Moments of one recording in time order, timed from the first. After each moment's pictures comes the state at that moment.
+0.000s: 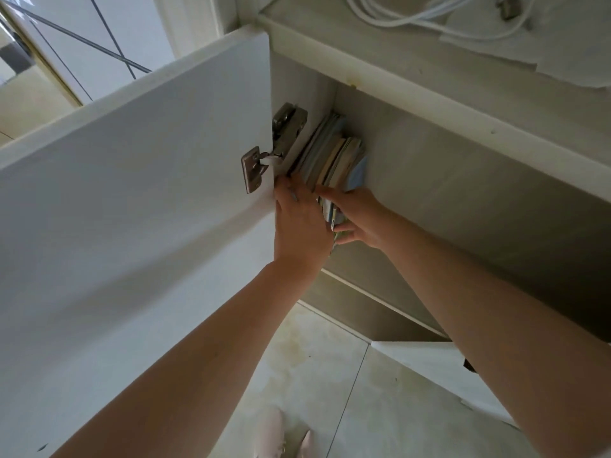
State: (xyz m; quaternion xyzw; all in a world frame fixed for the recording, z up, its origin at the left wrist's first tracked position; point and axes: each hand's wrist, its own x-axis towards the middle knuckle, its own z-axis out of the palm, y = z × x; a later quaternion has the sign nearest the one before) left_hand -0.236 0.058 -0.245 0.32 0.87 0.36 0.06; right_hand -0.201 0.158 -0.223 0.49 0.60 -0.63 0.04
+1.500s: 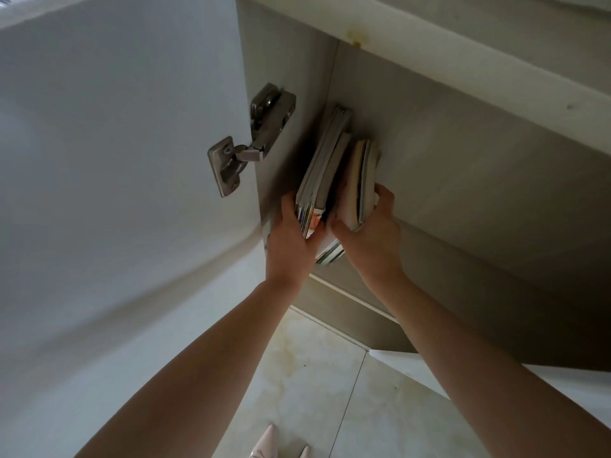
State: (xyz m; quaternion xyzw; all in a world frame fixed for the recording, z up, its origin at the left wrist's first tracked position) left_hand -0.248 0.073 -0.330 0.28 0.82 0.49 0.10; right_hand -0.166 0.152 -0.269 0.44 0.78 -0.39 -0.20
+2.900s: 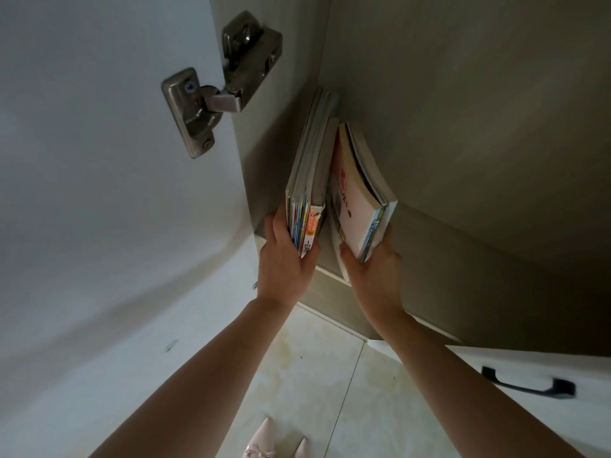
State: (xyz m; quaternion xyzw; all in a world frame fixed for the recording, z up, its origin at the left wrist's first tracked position) left_hand -0.218 0.050 -0.371 0.30 0.82 0.48 0.08; right_hand -0.114 0.141 -0.355 0.43 0.82 -0.30 -0.25
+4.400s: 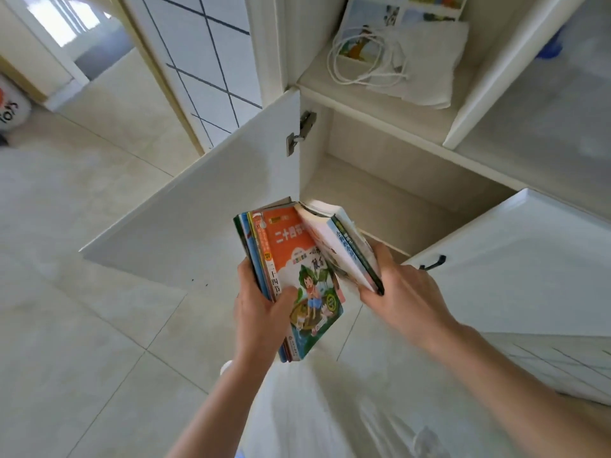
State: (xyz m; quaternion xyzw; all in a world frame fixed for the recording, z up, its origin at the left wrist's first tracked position) left_hand -0.042 -0.213 -0.051 0.04 0.84 0.50 0.23; right_hand 0.068 -0.047 -0.012 0.26 0.95 -0.20 0.01
